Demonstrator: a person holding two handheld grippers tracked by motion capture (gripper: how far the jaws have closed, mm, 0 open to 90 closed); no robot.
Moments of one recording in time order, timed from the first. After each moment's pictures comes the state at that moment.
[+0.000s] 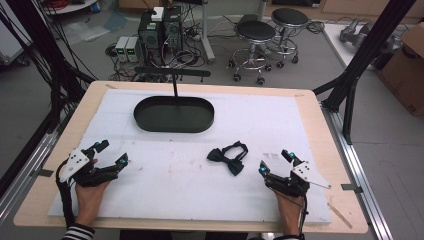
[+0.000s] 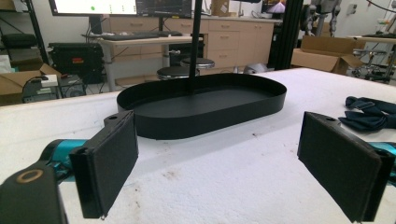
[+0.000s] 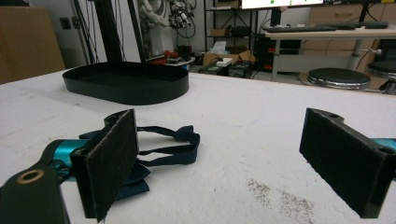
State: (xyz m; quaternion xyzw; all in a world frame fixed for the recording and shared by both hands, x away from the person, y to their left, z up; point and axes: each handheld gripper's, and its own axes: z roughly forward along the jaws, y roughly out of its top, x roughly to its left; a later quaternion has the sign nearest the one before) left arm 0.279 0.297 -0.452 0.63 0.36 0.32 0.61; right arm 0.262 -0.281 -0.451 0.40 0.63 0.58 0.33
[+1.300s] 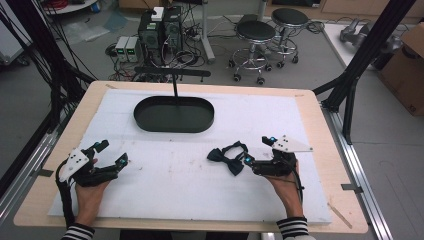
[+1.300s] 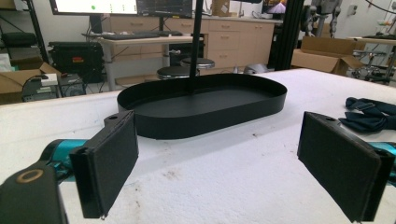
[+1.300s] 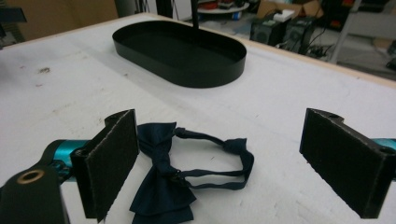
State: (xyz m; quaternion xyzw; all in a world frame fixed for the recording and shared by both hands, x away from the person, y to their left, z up) left arm 0.280 0.298 -0.453 0.63 0.36 0.32 0.61; right arm 0.306 -0.246 -0.401 0.35 0.75 0.52 0.22
